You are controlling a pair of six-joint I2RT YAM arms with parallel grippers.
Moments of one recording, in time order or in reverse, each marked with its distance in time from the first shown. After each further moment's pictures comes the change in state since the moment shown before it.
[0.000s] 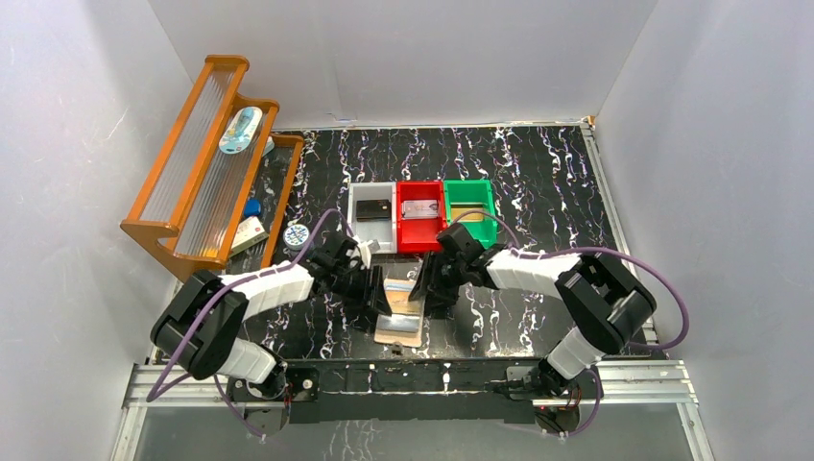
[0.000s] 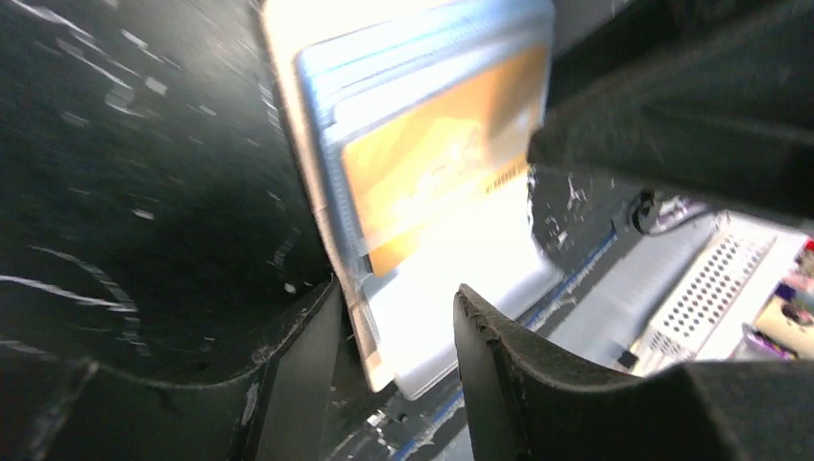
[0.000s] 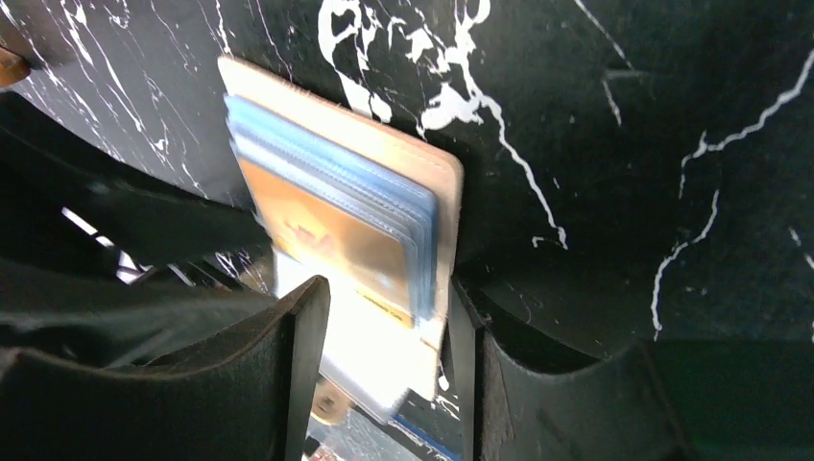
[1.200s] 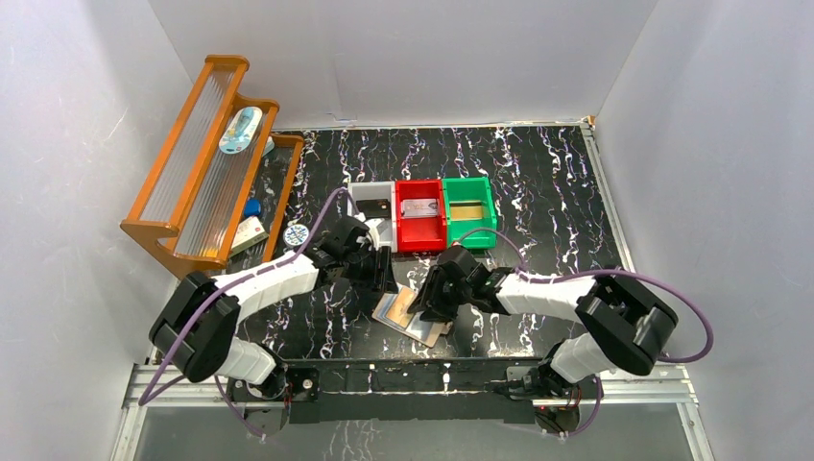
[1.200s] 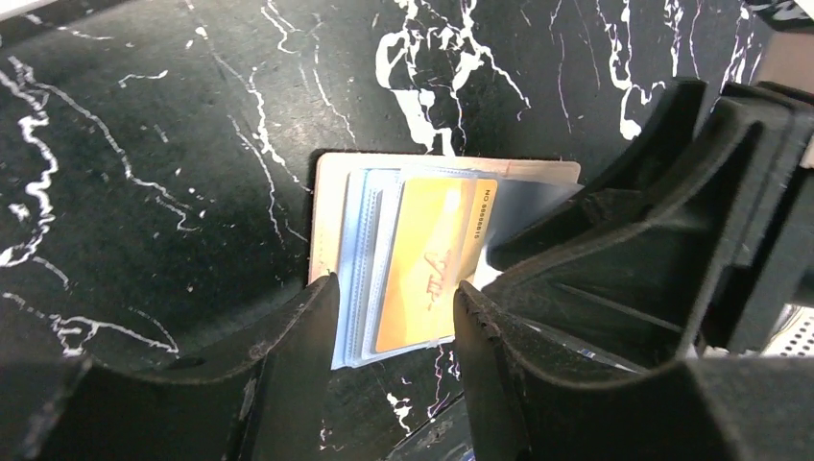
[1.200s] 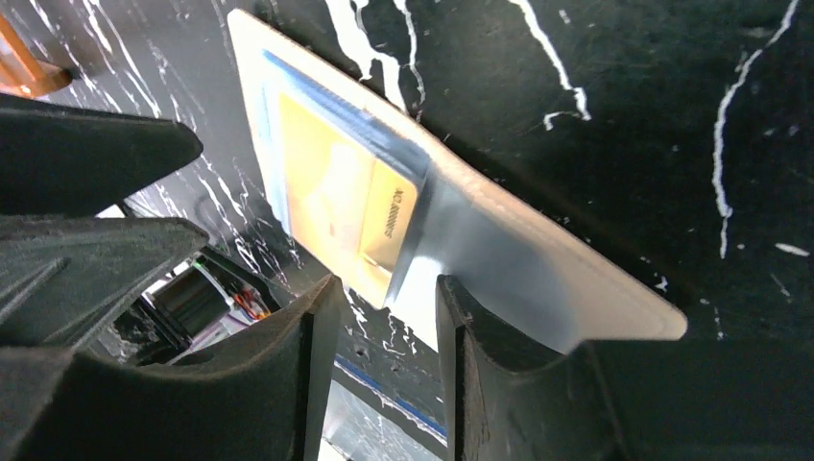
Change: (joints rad) left arm -0.084 -0.040 0.122 -0.035 -0.222 -0.026; right arm 0.113 -0.136 -0.143 0.117 0.107 0.212
